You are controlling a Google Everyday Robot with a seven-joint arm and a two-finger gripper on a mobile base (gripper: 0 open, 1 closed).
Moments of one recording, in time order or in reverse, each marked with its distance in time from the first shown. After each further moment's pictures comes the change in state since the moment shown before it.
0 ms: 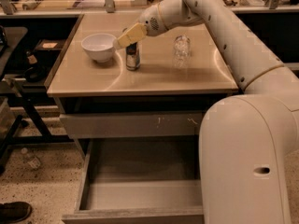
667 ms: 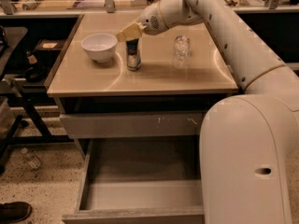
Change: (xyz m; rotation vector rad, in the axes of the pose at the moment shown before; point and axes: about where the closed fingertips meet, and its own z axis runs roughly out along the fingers) arm 0.000 0.000 0.000 0.000 0.000 0.000
